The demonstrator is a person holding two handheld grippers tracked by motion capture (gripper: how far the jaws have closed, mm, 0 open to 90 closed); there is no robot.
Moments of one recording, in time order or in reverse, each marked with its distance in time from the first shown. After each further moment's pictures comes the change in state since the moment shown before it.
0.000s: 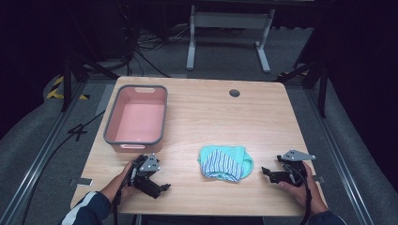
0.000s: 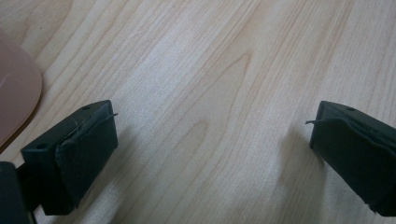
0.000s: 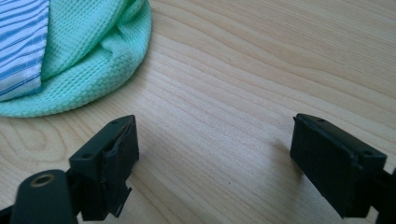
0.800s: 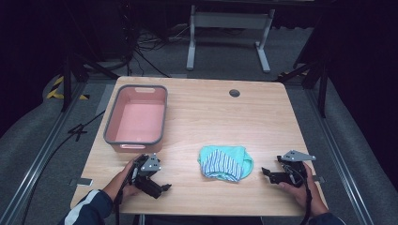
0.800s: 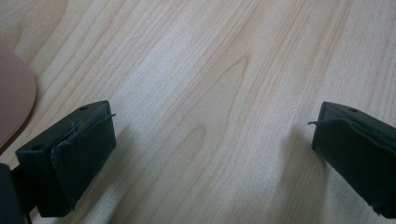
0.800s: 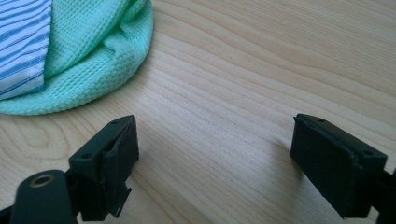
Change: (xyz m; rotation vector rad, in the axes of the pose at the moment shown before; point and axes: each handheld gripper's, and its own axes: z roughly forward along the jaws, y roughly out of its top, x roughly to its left) left arm 0.001 0.003 0.003 0.003 -0.008 0.005; right arm 0.001 -0.001 -0.001 0.000 0.001 -0.003
